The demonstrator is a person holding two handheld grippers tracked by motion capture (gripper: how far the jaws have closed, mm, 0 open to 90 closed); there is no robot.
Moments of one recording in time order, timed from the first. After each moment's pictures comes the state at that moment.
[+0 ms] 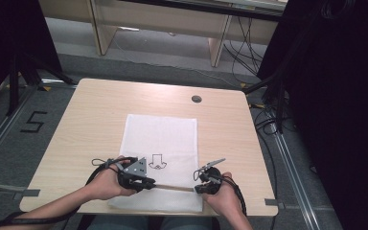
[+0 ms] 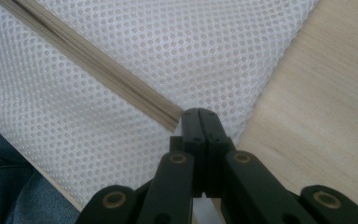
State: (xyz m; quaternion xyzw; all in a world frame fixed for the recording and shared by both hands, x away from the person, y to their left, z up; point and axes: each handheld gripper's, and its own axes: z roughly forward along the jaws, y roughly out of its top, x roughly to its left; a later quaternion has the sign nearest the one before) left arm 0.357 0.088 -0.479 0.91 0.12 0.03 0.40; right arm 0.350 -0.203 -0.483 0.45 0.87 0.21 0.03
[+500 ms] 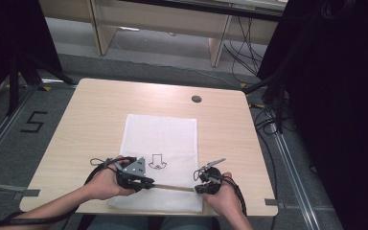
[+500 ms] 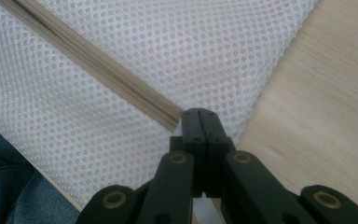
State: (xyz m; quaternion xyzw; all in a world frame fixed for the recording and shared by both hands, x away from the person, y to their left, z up) left arm 0.358 0.092 -0.478 0.91 0.12 0.03 0.40; right arm 0.351 -0.203 -0.483 0.45 0.87 0.21 0.03
